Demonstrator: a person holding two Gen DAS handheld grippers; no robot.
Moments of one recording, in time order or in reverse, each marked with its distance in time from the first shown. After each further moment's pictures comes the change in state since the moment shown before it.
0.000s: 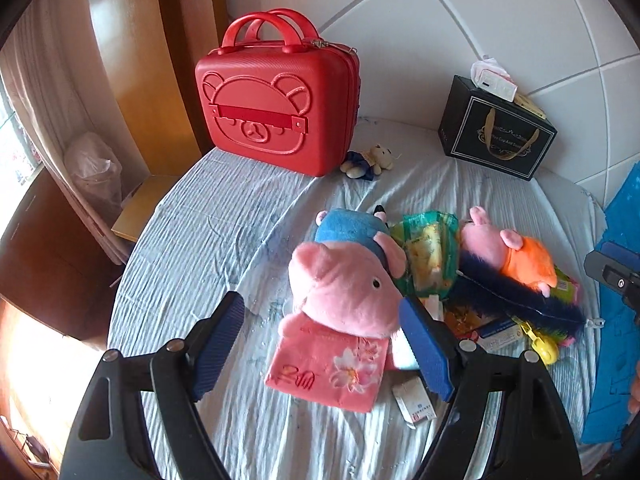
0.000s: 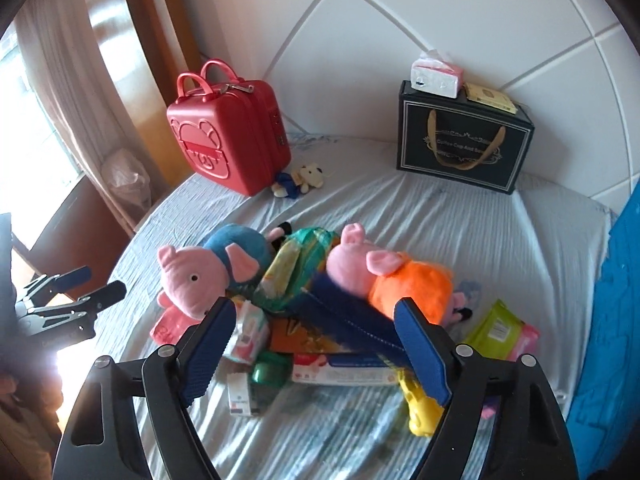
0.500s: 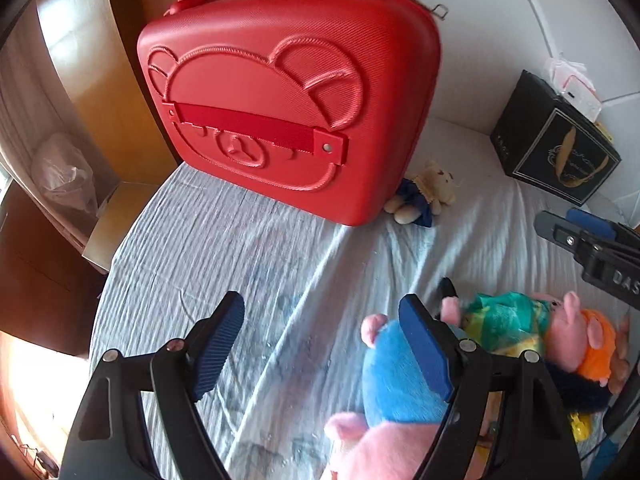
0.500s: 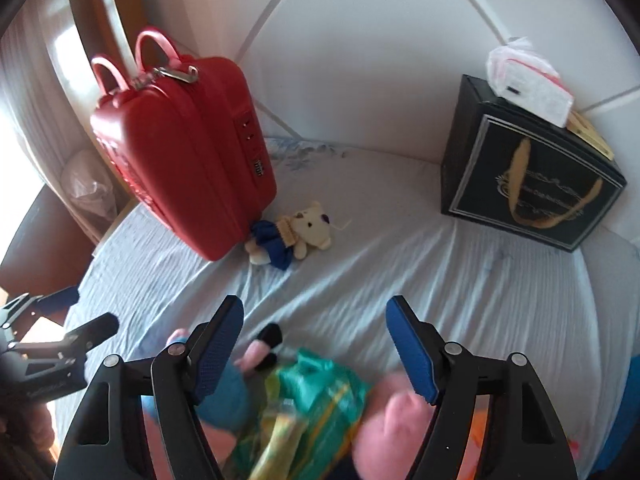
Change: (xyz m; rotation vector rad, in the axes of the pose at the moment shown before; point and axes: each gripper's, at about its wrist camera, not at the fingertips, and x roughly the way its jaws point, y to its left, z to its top) left arm 0.166 0.050 0.107 0.008 0.103 -0.010; right arm 0.221 0.028 0.135 -0.016 0.066 -0.052
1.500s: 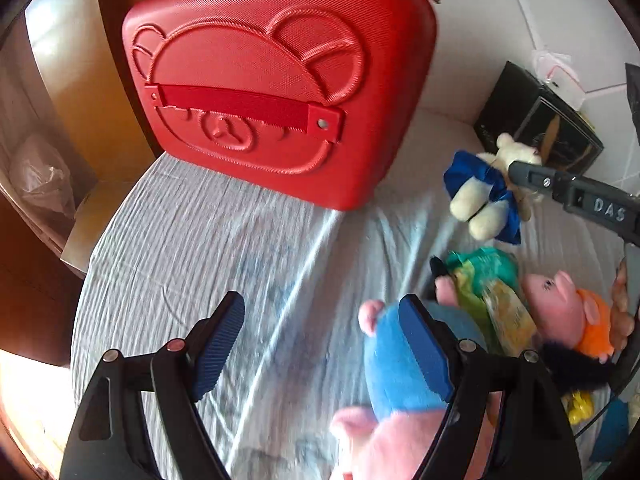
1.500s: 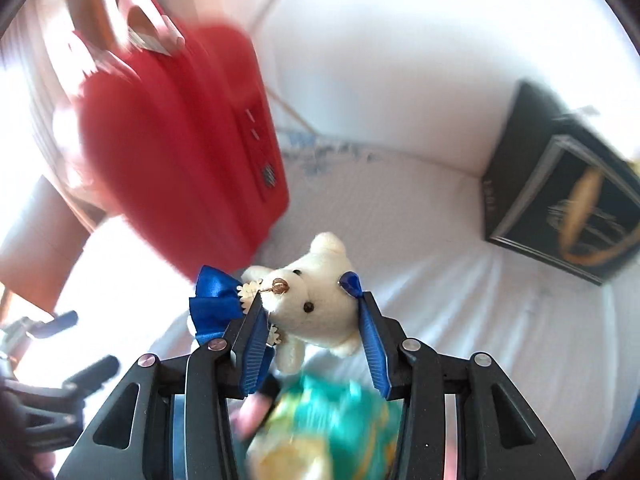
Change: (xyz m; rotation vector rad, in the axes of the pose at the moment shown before) left arm -0.015 -0.010 -0.031 0.041 0.002 -0.116; right arm 0.005 0.006 0.018 -0.024 -0.018 0.025
